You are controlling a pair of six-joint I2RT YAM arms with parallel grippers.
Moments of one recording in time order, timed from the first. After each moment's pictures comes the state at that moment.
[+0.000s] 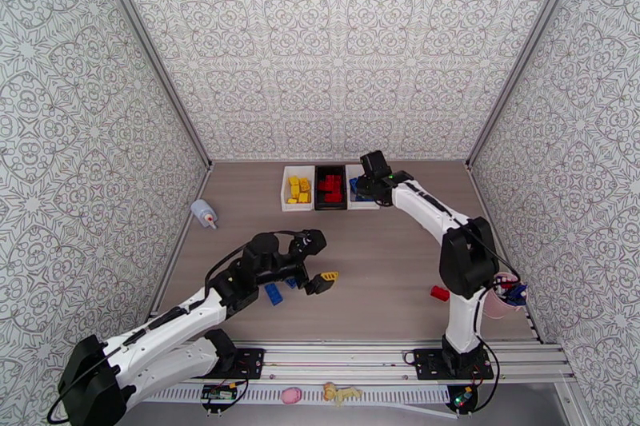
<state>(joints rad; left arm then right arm) -0.75 0.97 0.58 0.07 0.37 0.16 0.43 2.03 1.78 -0.61 0.15 0.48</state>
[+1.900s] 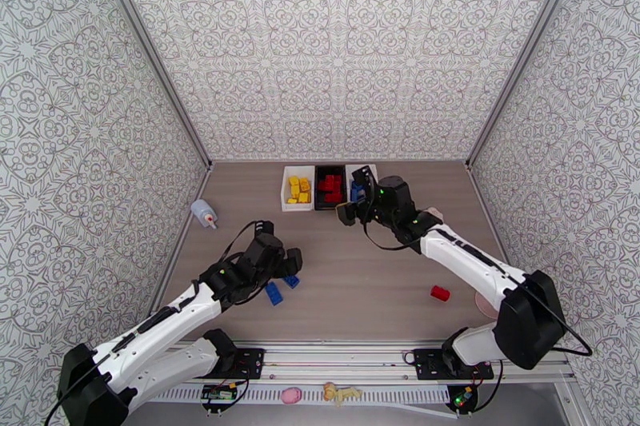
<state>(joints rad) -0.69 0.97 0.71 -0.69 -0.29 -0.80 0.58 1.42 1.09 -0.13 -0.14 0.07</state>
